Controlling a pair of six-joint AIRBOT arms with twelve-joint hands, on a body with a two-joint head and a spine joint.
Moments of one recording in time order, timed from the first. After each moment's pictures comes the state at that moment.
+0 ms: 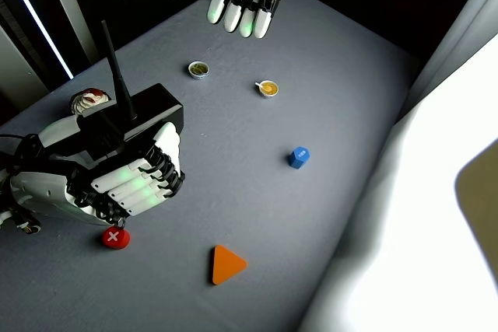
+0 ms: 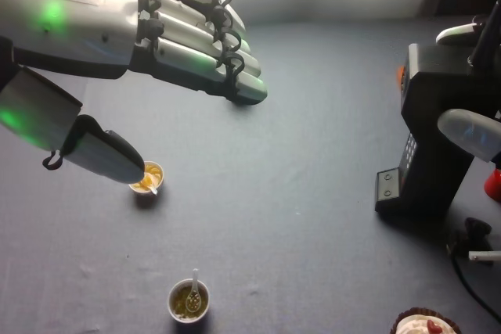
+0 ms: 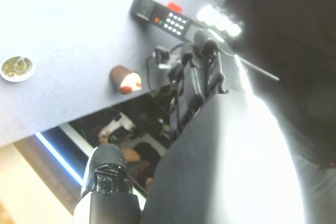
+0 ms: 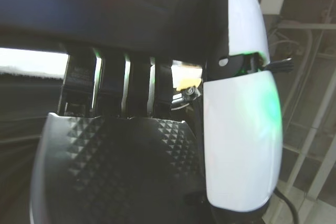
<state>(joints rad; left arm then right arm) -0.09 -0.52 1.23 1.90 -1.01 -0.55 -0.85 -1.31 1.32 0.37 1.64 0.36</state>
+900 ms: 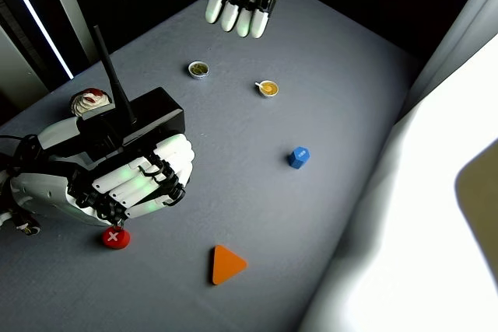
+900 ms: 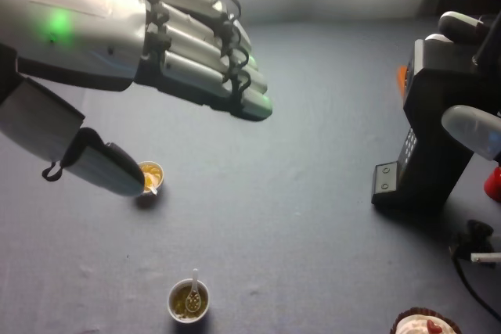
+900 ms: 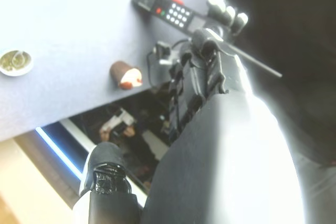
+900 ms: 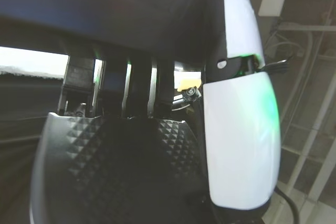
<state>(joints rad) -0.09 -0.52 1.21 1.93 -1.03 -0.58 -0.86 -1.31 1.32 0.37 1.64 0.36</state>
